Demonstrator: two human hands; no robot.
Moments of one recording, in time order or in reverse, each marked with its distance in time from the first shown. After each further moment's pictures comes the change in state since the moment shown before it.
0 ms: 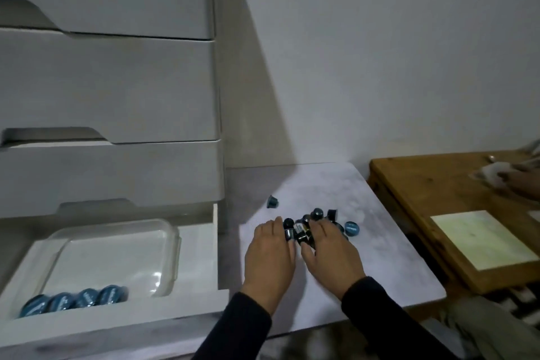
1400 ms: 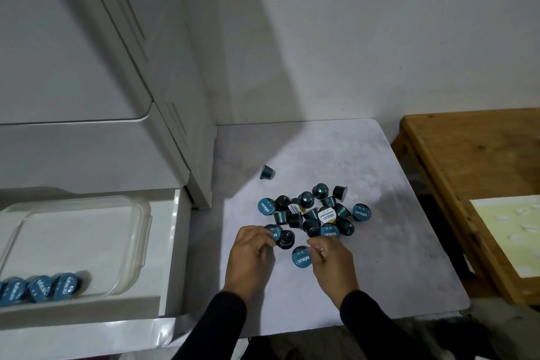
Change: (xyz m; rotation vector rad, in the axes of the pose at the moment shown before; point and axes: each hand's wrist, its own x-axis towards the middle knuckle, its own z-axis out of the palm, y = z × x) left_hand 0.015 -0.044 0.127 -0.434 0.076 -0.258; right_hand 0.031 0.096 0.110 0.542 -0.181 0.287
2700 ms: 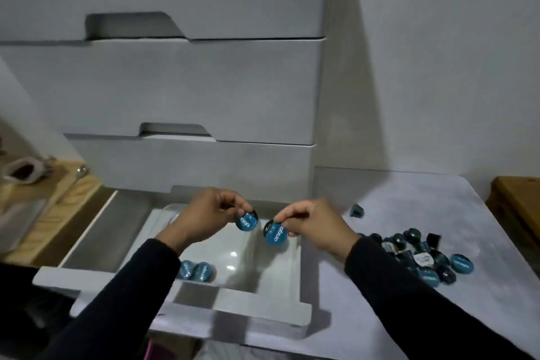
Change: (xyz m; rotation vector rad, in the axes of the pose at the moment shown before) left_hand 0.042 0.000 -0.318 -0.030 -0.223 -0.186; right_hand -0.031 -0.266 0.027 0.380 -0.520 -0.342
